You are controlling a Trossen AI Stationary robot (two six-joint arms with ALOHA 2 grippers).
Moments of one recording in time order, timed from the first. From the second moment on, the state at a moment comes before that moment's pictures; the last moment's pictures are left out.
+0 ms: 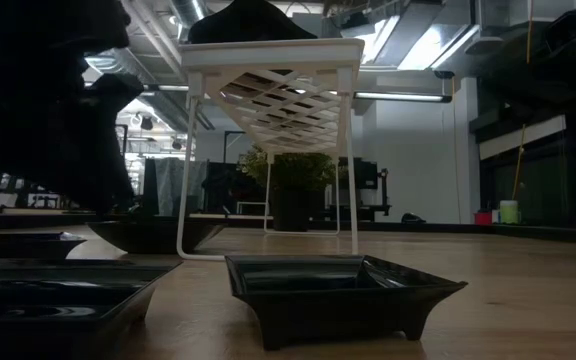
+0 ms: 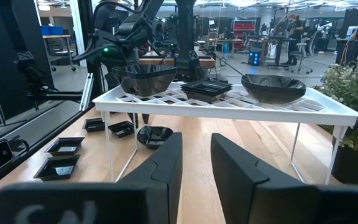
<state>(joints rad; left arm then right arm) -0.65 1.63 0.82 -0.35 -0.61 -0.32 0.08 0.00 0.01 0.02 0.05 0.00</state>
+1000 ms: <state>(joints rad) -0.66 1.67 0.82 -0.30 -0.59 -0.32 0.08 0.00 0.01 0.02 0.05 0.00</state>
